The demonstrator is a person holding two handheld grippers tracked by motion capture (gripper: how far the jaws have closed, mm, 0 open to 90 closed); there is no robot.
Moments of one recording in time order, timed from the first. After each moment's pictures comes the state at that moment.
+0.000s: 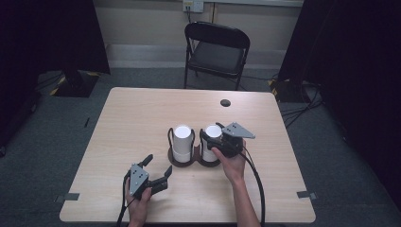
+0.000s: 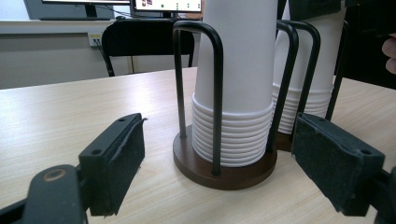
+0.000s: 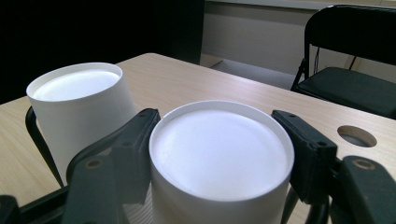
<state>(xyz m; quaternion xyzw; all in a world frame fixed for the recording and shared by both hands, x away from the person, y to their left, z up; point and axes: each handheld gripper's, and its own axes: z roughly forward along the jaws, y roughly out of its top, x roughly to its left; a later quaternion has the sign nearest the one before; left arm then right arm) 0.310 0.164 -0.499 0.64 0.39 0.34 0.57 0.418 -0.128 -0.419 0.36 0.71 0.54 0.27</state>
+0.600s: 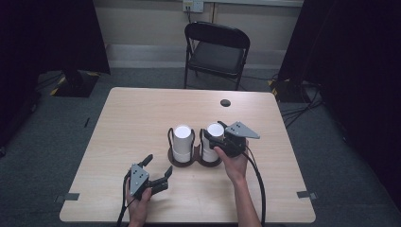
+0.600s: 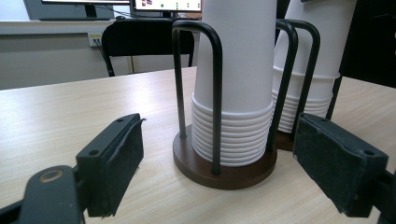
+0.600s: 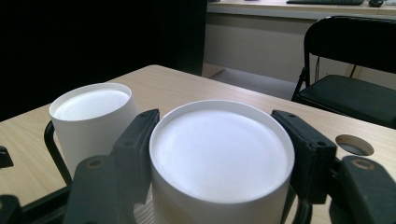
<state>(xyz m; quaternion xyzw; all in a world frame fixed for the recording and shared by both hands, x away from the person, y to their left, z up) 0.310 0.164 -0.499 0.65 0.38 0.33 0.57 0.412 -0.134 -0.408 0.36 0.70 0.55 0.27</state>
